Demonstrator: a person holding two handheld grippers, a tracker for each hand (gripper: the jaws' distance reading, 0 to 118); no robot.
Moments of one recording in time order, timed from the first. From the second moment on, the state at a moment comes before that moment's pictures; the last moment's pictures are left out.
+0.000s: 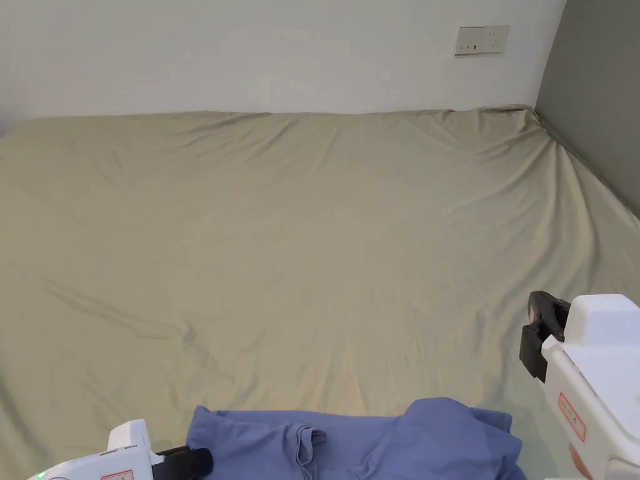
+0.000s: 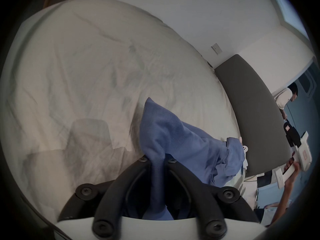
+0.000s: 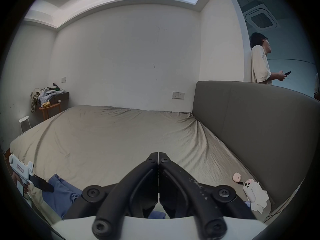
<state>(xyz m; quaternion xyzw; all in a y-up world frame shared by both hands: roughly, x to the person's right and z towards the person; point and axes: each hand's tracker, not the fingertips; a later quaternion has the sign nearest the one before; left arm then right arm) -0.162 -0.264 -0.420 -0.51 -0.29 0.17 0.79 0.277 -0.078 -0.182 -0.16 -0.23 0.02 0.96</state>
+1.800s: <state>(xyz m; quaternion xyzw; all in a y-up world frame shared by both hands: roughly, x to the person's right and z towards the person) 0.055 -0.141 -0.284 -0.20 -0.36 -0.01 0.91 0.313 -0.064 -0.129 -0.13 -0.27 -0.02 0.95</state>
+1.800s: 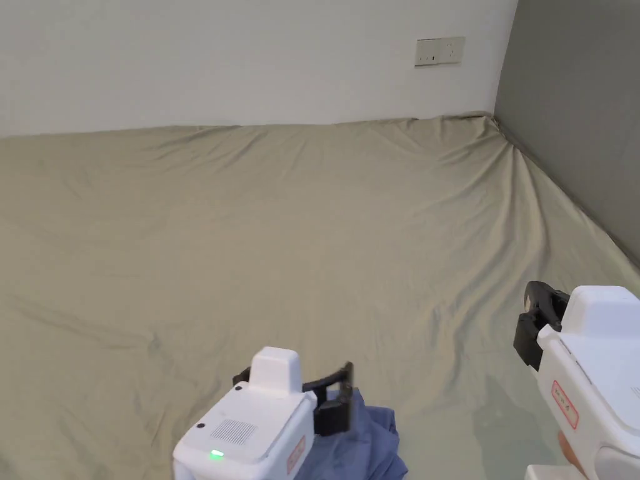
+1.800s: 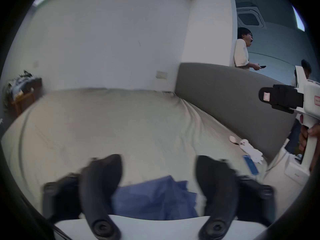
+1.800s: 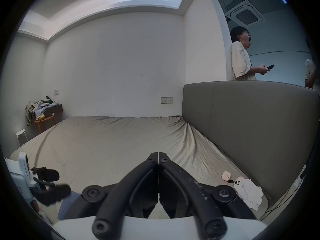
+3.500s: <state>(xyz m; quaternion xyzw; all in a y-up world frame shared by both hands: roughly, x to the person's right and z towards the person) -0.021 -0.029 -0.312 -0.05 -0.28 -0.04 0.96 0.272 -0.026 -0.120 -0.08 -0.25 0.02 0.97</state>
